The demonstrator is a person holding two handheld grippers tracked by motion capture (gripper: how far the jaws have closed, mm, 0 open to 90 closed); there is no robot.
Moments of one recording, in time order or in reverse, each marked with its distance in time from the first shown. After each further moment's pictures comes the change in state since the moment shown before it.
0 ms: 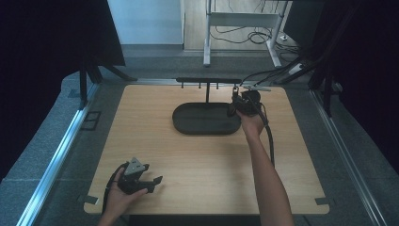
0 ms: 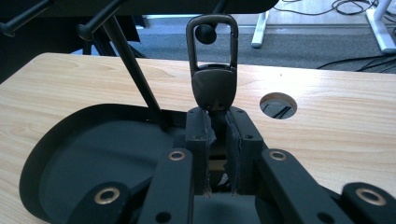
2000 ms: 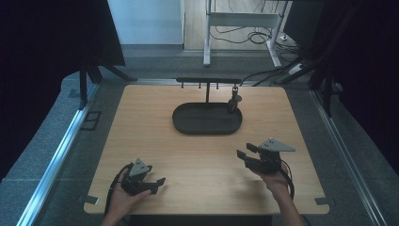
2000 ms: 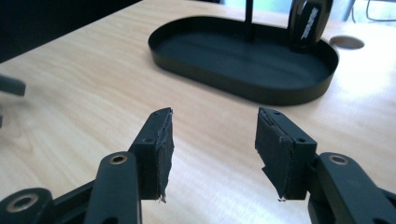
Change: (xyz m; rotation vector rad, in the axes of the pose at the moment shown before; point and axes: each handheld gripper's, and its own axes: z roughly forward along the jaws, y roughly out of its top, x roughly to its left) left arm -0.009 0.002 0.006 0.017 -0.002 0.016; right arm -0.001 -0.138 -0.129 -0.035 0.284 -0.208
